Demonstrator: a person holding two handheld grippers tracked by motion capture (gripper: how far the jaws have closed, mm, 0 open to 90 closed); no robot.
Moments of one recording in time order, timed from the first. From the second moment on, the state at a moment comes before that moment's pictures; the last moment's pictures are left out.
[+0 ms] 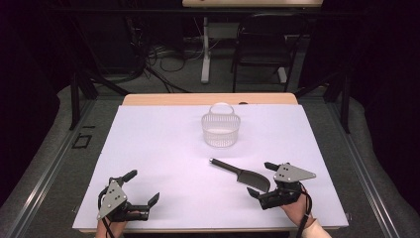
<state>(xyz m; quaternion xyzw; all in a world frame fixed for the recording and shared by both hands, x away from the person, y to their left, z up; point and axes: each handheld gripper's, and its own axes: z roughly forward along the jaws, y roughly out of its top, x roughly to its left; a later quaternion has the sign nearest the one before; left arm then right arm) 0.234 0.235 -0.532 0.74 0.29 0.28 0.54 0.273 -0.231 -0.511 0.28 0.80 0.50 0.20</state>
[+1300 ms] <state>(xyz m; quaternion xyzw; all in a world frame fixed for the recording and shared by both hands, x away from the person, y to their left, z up) 0.235 0.237 -0.531 0.74 0.29 0.29 0.54 0.340 -0.176 -0.500 0.28 0.84 0.43 0.14</state>
